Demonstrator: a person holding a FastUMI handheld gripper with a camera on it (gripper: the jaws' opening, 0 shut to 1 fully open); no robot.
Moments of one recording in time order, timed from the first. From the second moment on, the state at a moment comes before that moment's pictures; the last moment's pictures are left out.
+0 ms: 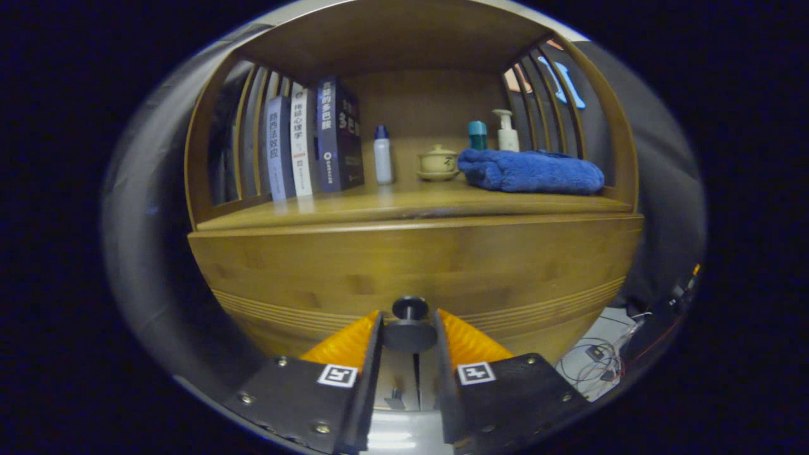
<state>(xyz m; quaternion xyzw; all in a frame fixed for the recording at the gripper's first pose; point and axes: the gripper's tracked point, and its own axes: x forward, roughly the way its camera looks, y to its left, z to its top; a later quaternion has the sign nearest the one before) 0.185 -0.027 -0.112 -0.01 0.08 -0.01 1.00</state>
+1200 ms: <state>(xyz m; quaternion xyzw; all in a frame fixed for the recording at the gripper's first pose) 0.037 -0.039 -0.117 -0.01 0.06 0.00 1.00</state>
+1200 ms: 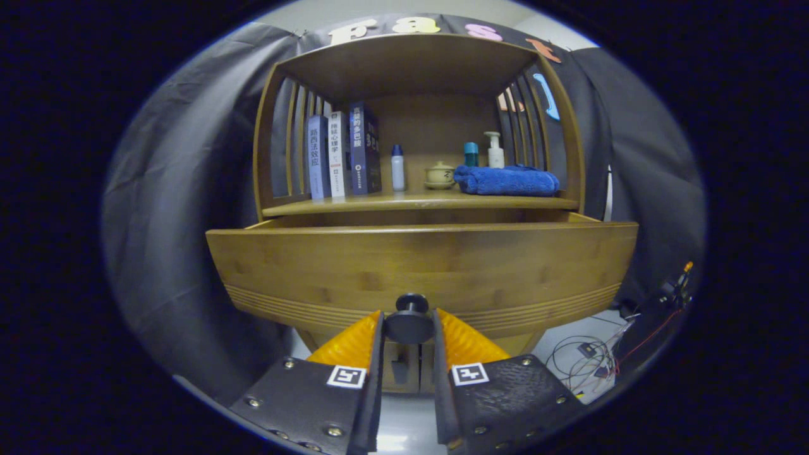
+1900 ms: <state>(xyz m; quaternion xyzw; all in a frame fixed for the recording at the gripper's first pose) 0.022 -0.034 -0.121 -0.02 0.03 0.02 1.00</state>
